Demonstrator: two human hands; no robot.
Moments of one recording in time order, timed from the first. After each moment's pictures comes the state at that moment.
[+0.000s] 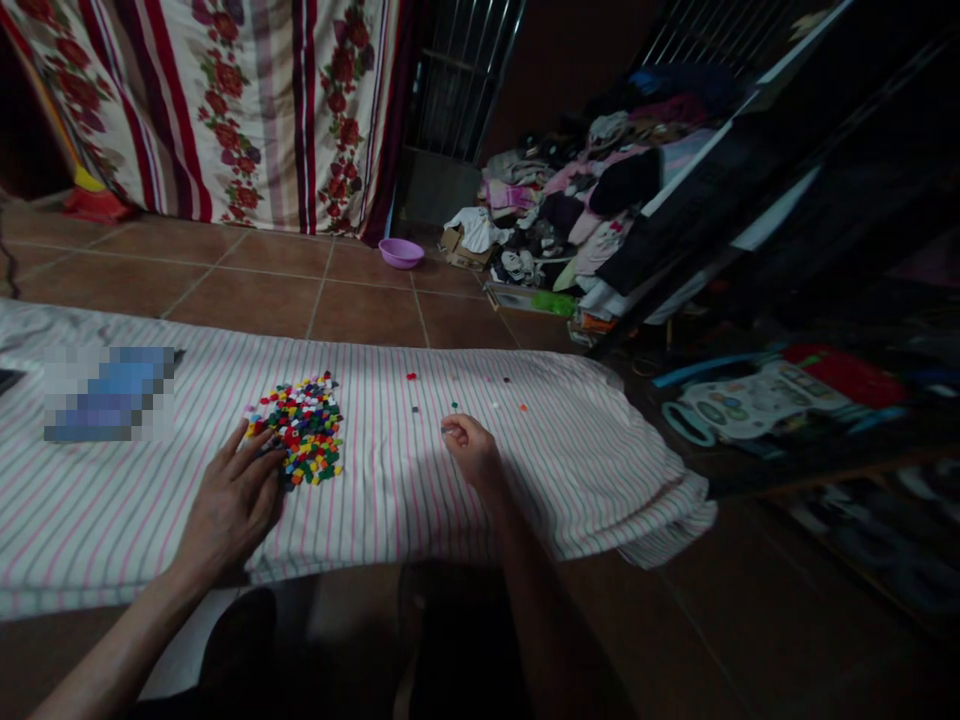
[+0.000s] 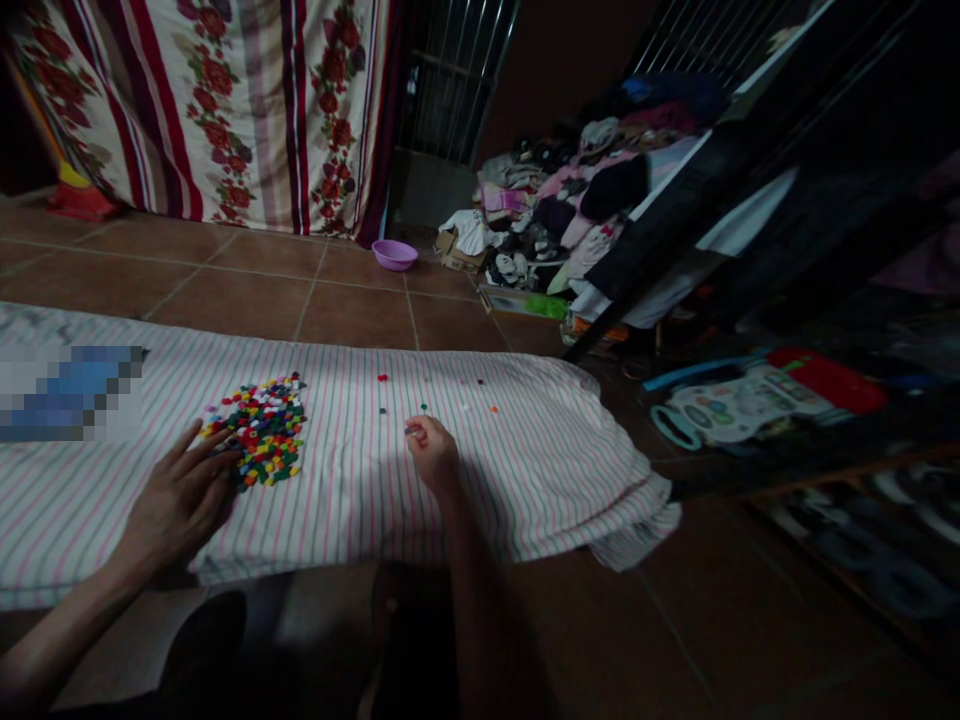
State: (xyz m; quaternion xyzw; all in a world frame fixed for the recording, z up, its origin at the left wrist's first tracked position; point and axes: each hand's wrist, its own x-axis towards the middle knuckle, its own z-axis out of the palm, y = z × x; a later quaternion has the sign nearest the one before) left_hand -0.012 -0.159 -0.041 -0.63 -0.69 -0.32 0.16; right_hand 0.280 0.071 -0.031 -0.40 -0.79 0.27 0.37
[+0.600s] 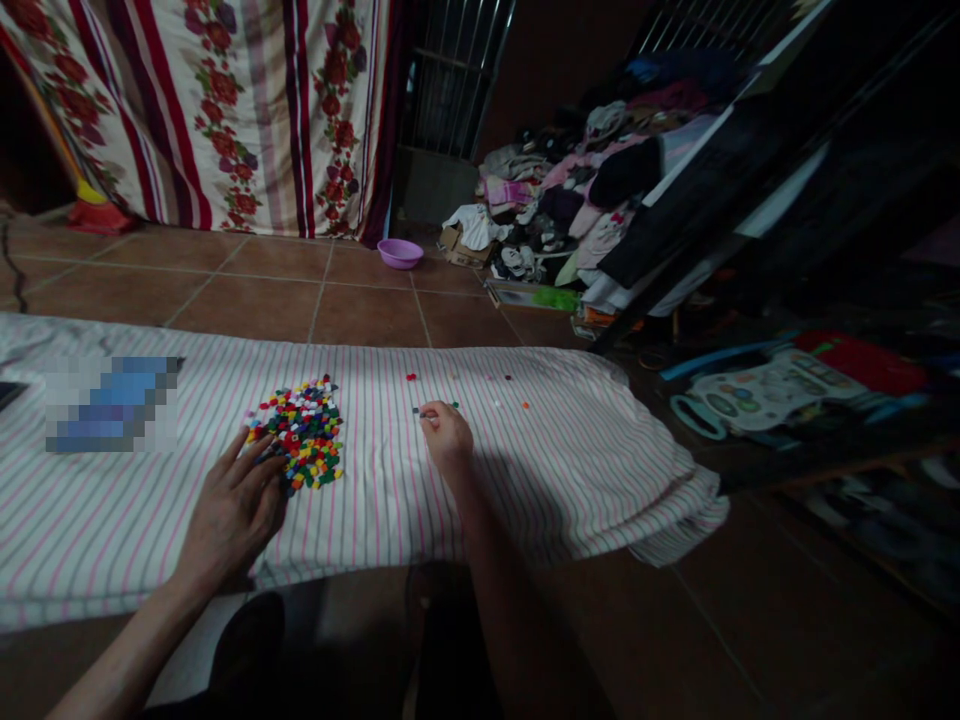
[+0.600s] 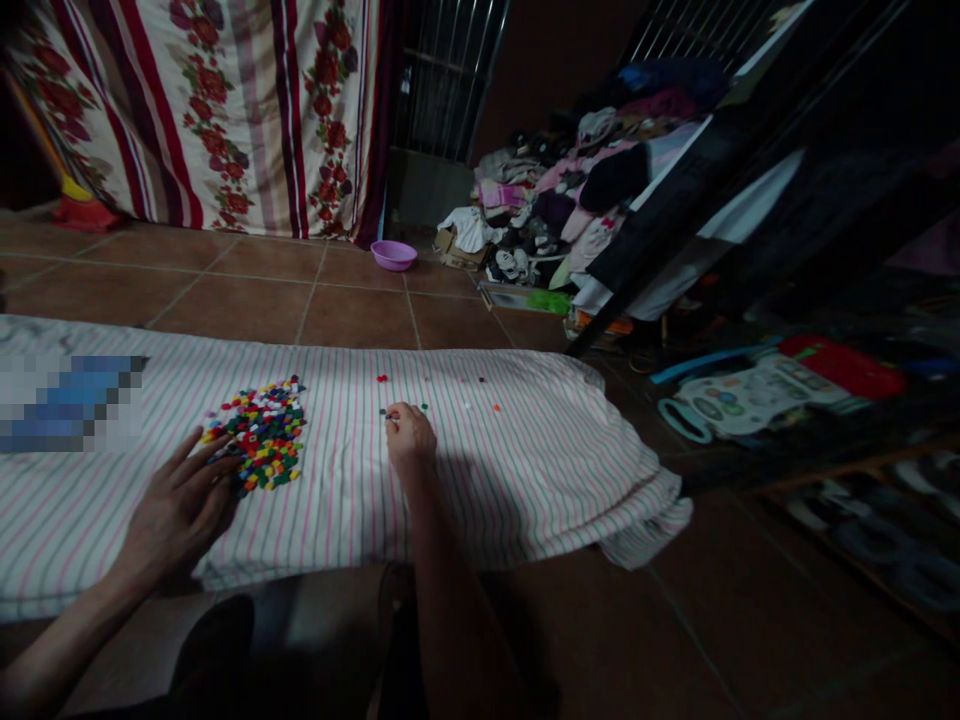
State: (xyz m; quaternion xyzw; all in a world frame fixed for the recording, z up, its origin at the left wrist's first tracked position) left_hand -0.011 -0.159 -0.043 -0.63 -0.69 -0.32 0.17; right_hand 0.226 0.068 -0.035 -0.47 -0.79 0.19 0.33
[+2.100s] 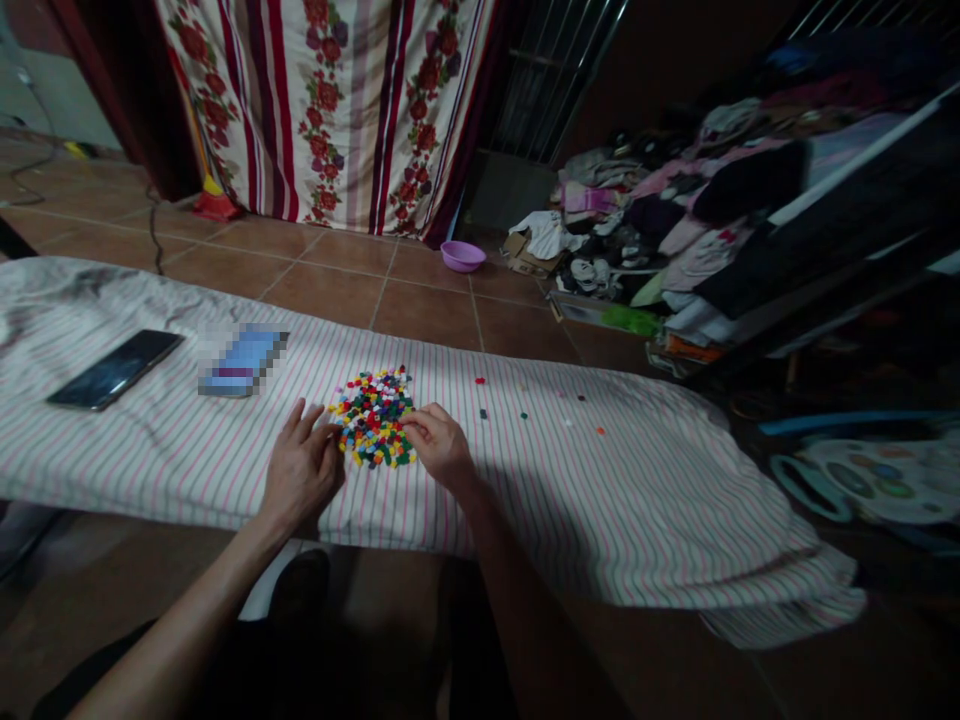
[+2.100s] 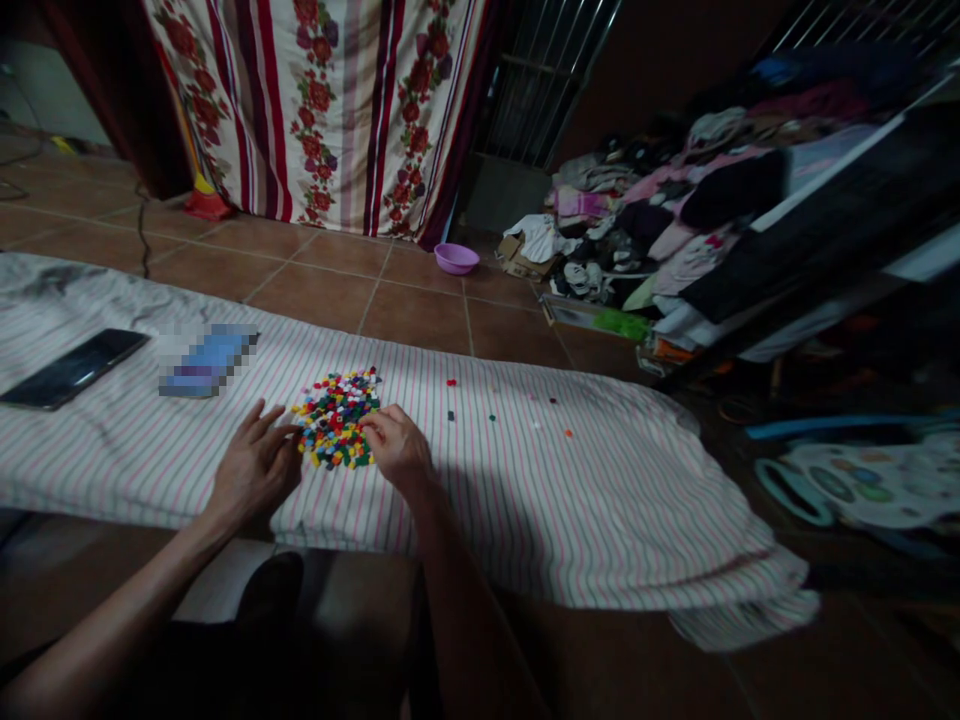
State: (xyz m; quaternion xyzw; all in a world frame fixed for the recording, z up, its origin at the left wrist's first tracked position) left_hand -0.024 -0.174 -0.034 -0.50 -0.79 -0.33 0.15; right_hand 0.144 -0.003 -0.007 -0.24 -0.88 0.31 0.27
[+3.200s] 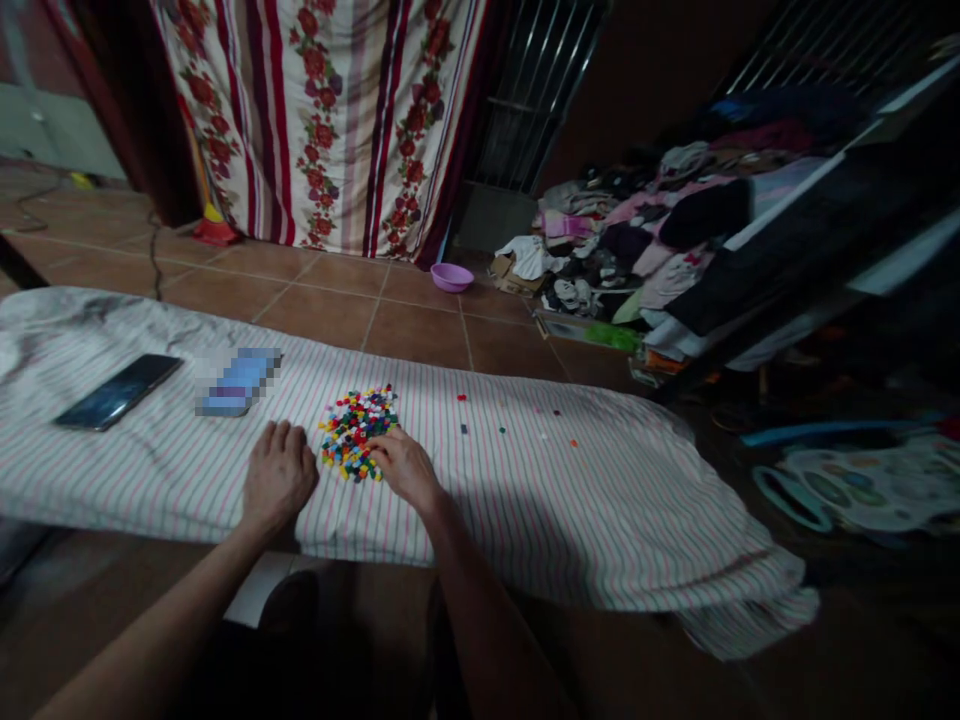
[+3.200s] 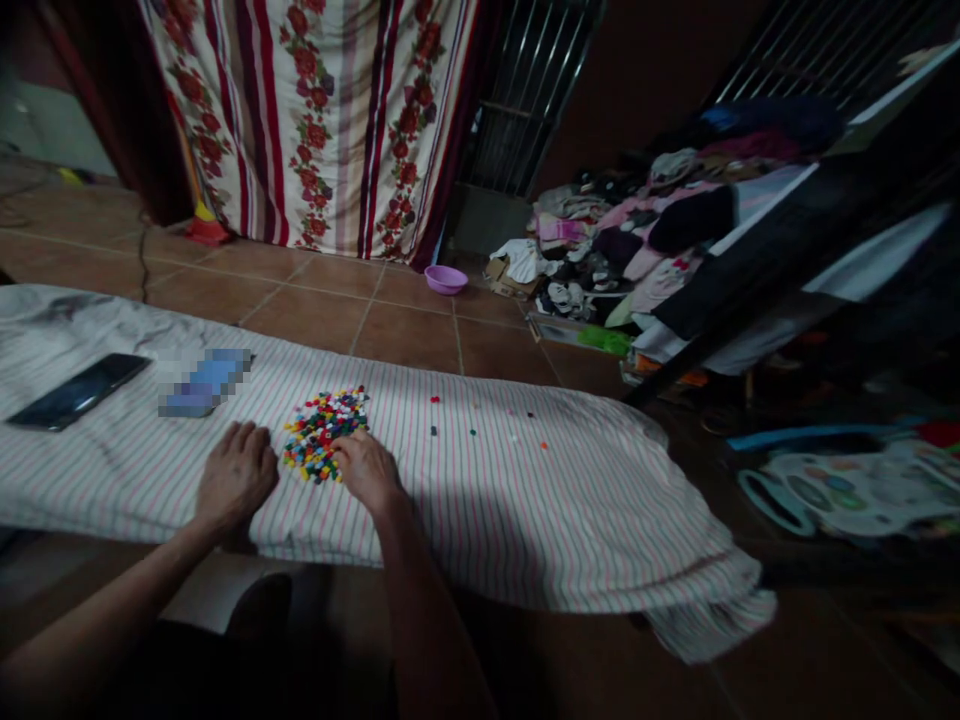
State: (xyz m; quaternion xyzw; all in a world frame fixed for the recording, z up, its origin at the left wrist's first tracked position) left_hand -0.032 -0.174 -0.029 -0.47 -0.82 -0.27 0.18; right_hand 0.127 -0.022 -0.006 -0.24 -0.92 0.25 0.18
